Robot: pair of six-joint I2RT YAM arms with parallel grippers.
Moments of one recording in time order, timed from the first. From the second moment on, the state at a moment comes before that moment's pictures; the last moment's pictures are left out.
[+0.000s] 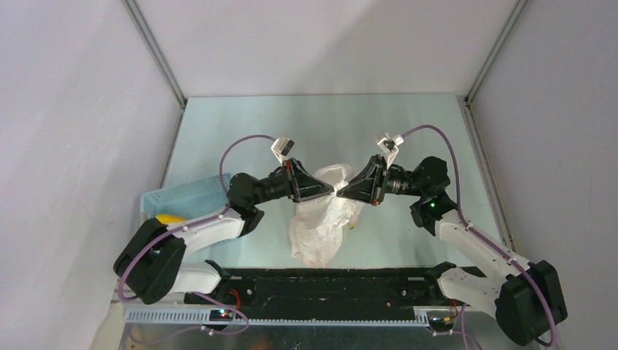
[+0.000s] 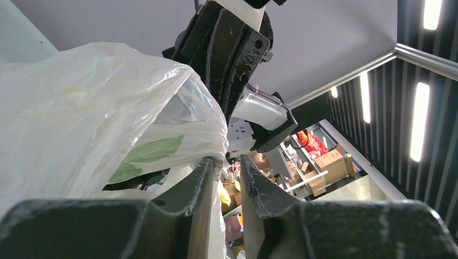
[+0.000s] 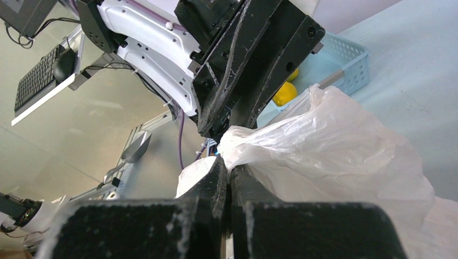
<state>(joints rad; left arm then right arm) -0.65 1.30 0.53 1.18 0.74 -1.48 0.47 1.04 0.64 0.64 -1.03 0.70</state>
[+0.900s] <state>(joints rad) -0.65 1.28 0.53 1.10 0.74 -1.43 0.47 1.04 0.64 0.61 -1.03 0.70</state>
